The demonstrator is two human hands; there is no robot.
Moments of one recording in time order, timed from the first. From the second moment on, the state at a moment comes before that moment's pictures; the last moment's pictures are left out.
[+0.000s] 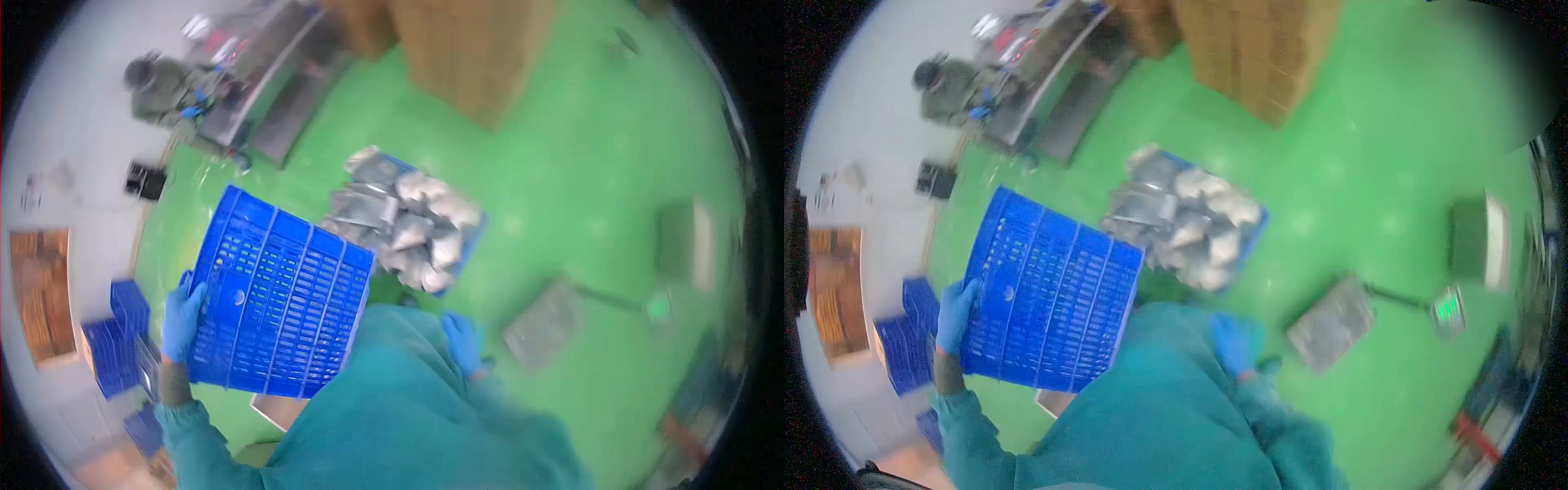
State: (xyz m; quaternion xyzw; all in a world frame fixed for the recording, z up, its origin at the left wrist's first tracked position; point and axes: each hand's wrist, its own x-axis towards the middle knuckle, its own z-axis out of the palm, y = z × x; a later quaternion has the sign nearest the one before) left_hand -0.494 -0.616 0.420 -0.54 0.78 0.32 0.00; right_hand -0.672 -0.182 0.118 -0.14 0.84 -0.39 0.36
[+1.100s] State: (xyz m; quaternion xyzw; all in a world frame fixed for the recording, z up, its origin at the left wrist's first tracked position) left_hand -0.696 0.225 0.143 -0.23 0.83 0.46 0.23; right_hand -0.561 0.302 0.032 0.48 0.78 -0.36 0.17
